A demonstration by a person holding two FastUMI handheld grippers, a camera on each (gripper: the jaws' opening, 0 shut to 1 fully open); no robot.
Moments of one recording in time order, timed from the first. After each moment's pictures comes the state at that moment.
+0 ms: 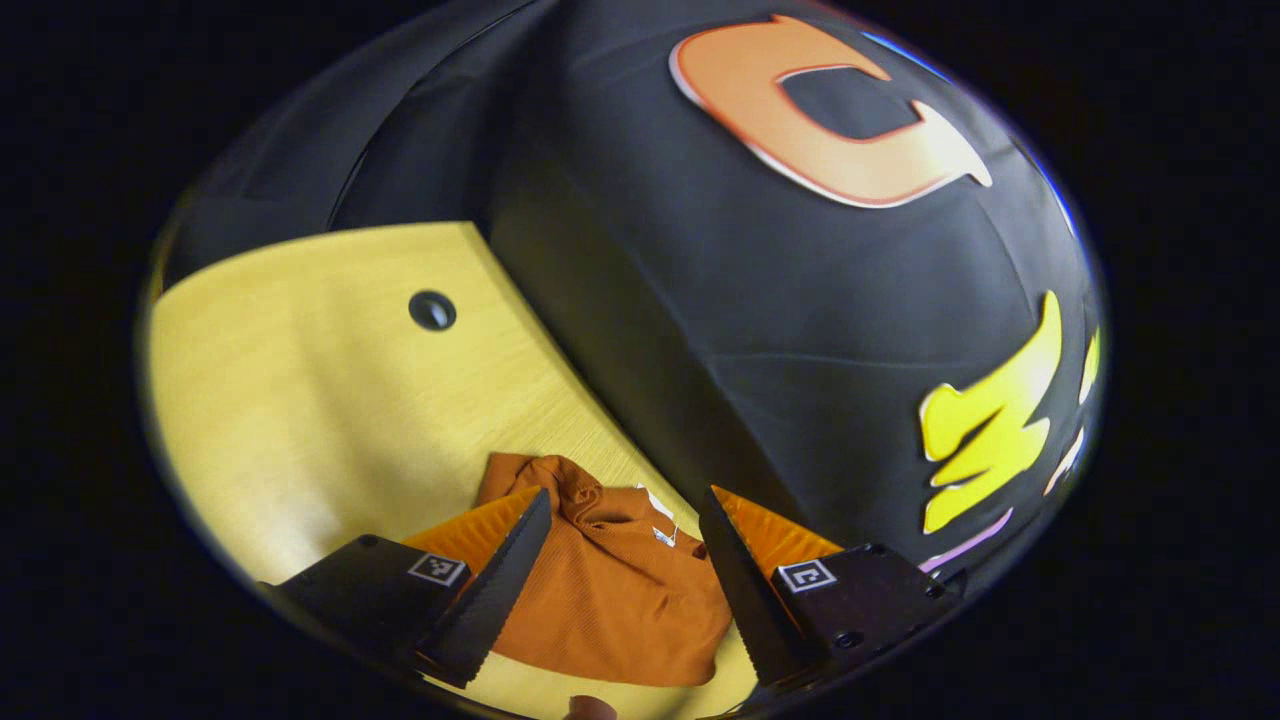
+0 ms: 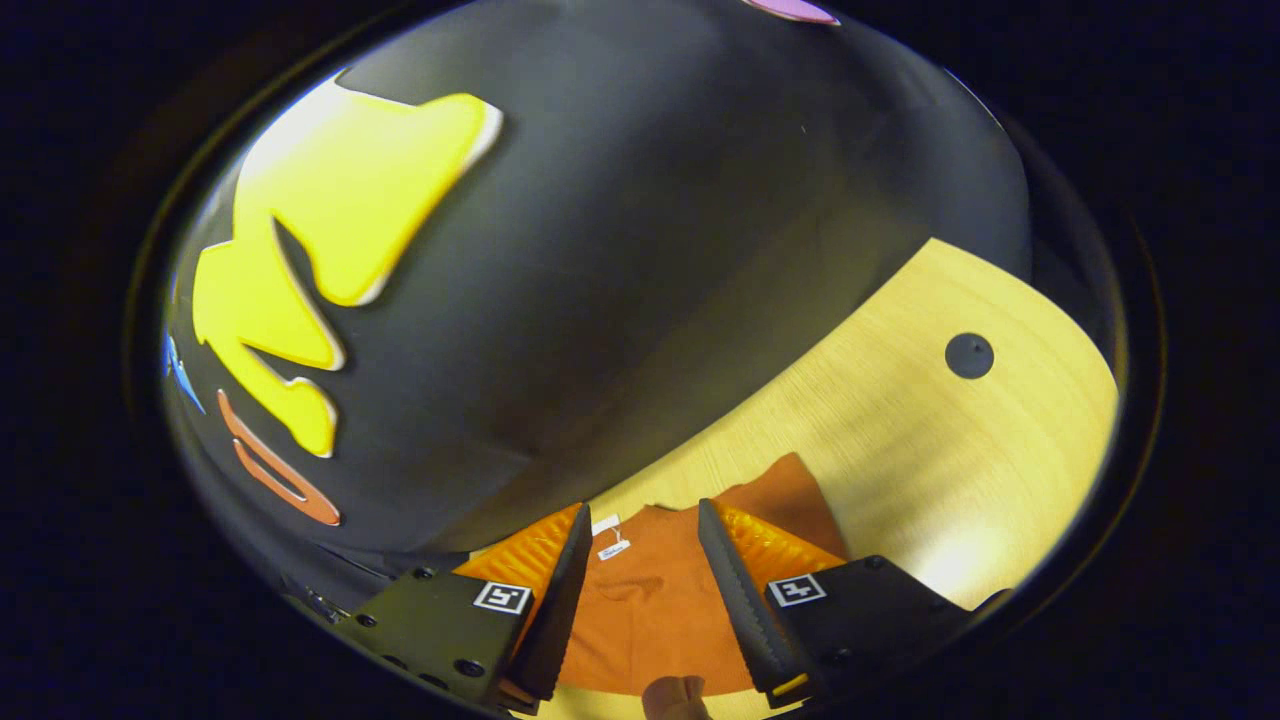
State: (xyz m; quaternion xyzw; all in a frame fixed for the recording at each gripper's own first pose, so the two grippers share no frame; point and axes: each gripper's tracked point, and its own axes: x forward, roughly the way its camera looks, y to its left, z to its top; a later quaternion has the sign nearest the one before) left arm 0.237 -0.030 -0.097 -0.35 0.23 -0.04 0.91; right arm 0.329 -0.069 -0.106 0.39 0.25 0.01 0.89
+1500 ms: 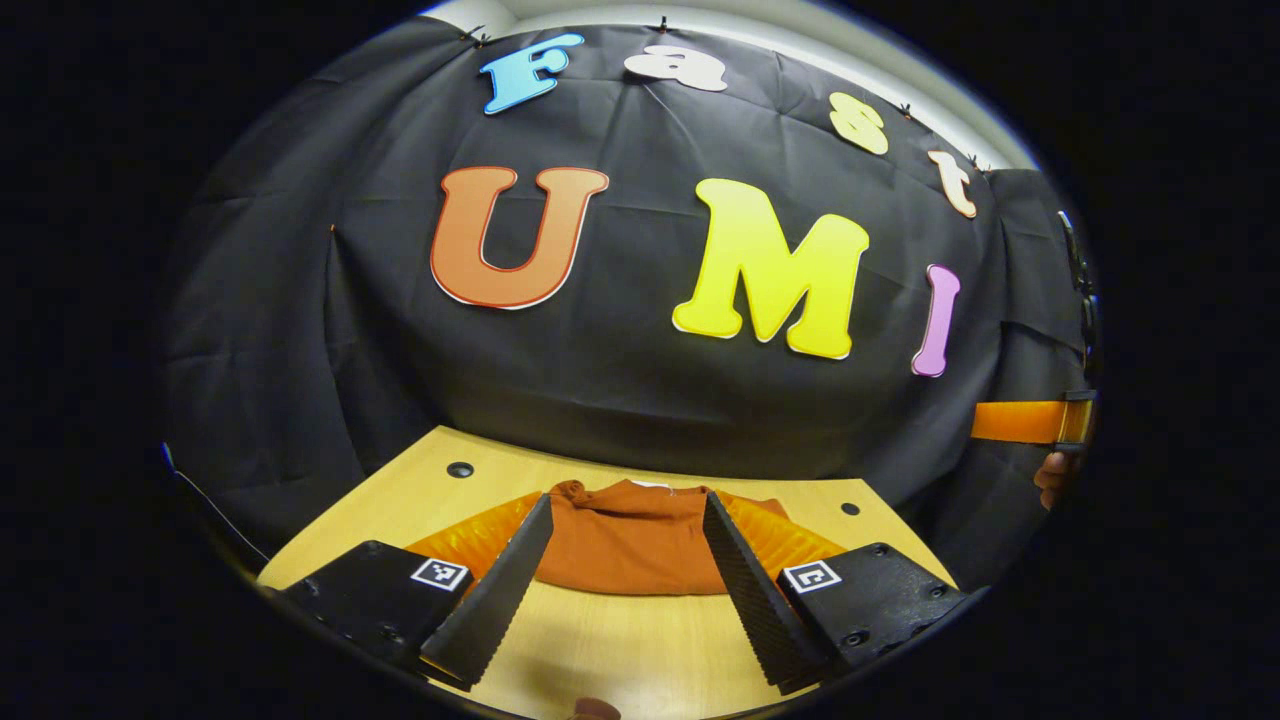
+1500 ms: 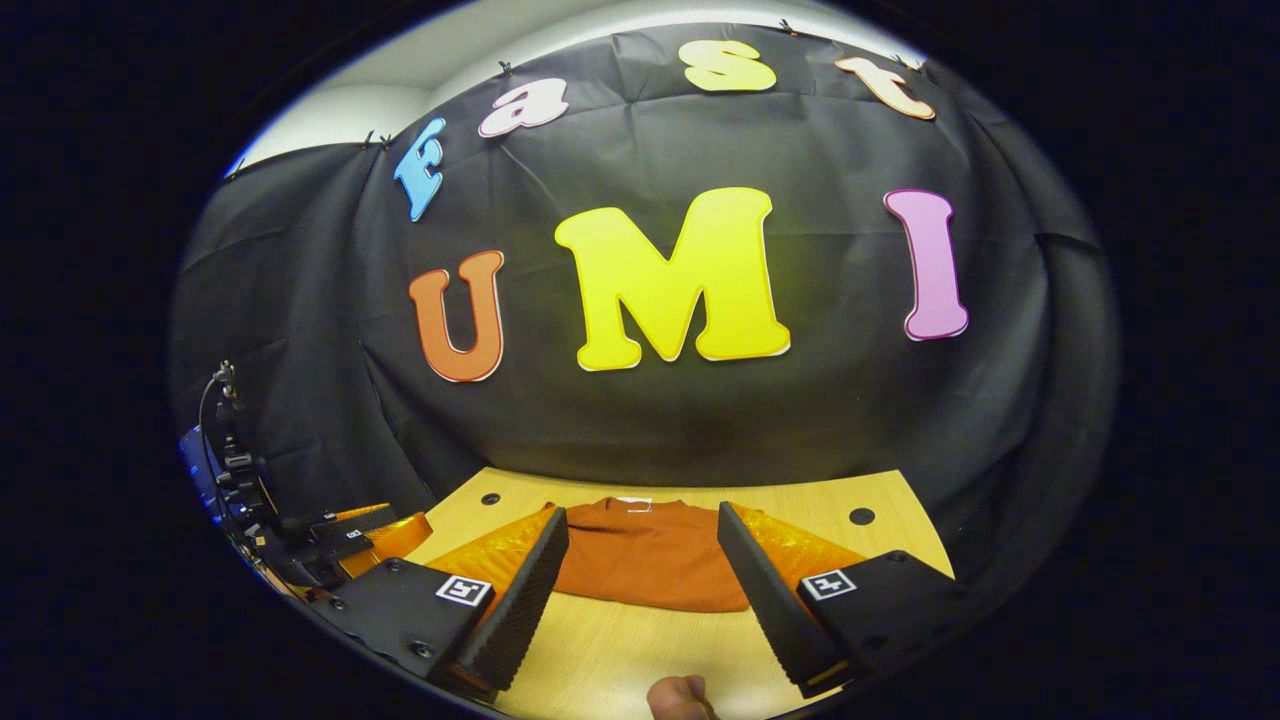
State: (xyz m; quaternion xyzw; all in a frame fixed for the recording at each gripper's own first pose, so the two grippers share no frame) left arm 0.005 -0.104 -0.005 -0.04 0.09 -0.10 0.99; right arm 0.036 -0.016 0.041 0.07 0.08 0.08 0.99
